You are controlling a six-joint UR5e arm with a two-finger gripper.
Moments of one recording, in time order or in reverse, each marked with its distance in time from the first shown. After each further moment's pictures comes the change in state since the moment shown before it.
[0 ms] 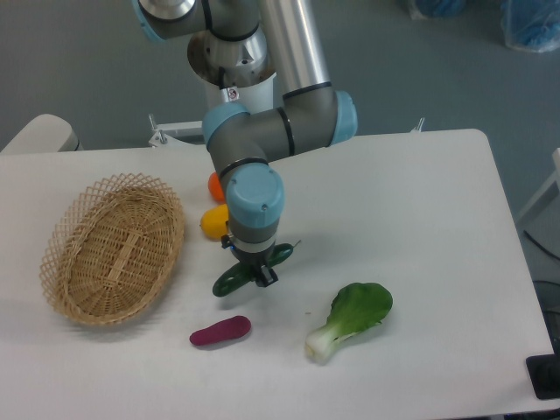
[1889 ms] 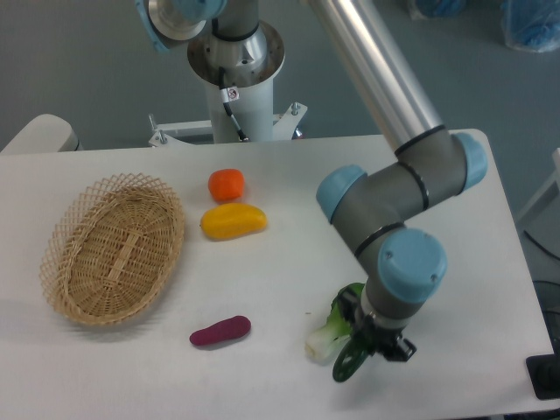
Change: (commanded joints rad) arm 0.239 -0.215 0.525 -0.238 -0.014 0.000
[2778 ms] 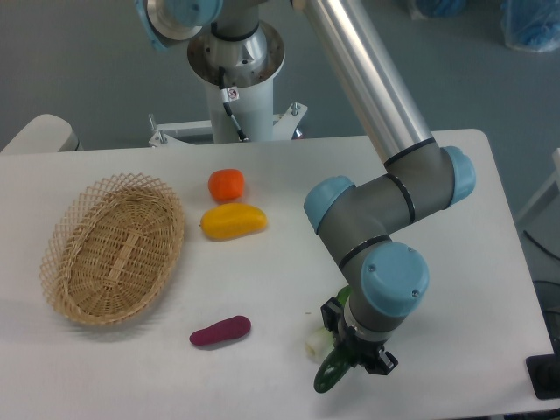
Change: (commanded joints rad) arm -0.069 -0.127 0.135 0.021 -0.028 -0.038
